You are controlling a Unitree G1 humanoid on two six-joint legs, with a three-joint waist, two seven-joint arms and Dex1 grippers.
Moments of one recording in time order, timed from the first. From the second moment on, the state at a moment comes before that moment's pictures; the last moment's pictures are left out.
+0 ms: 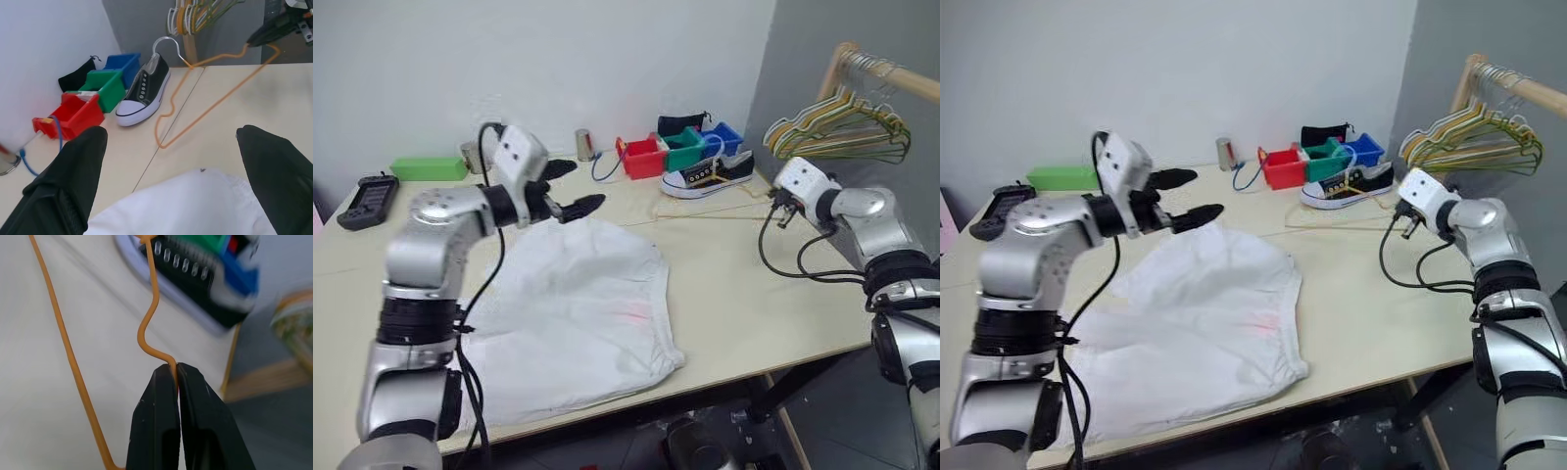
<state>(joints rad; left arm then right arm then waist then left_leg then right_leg) -0.73 0.71 0.09 0.07 -0.36 0.58 -0.95 -0.99 -0.63 0.13 0.88 -0.26 -0.21 0.72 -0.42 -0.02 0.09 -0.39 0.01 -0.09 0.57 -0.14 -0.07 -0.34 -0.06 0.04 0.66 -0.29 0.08</state>
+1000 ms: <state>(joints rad) -0.87 0.80 -0.12 0.55 -0.21 0.29 -1.45 -0.93 -0.62 0.21 0.48 -0.42 -0.88 0.40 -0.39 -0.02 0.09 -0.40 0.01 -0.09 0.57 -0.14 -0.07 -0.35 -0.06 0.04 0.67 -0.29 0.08</state>
